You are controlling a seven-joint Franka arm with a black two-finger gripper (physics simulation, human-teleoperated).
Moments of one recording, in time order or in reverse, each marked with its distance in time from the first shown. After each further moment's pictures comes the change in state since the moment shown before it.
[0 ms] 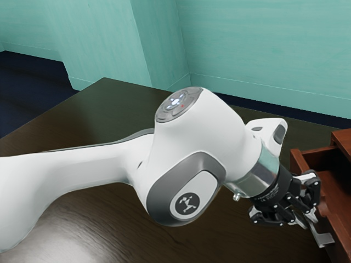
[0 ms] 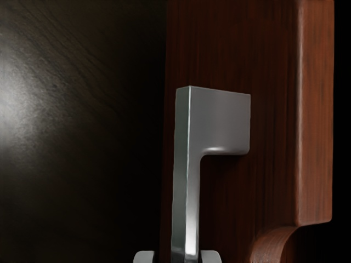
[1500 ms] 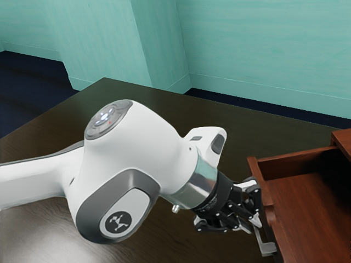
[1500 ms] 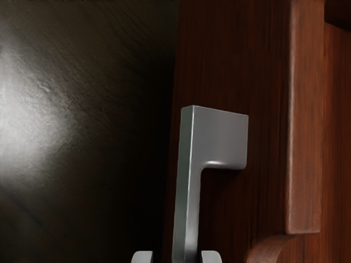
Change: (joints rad) arm 0.034 -0.288 0.027 -0.281 0.000 -0.009 -0.005
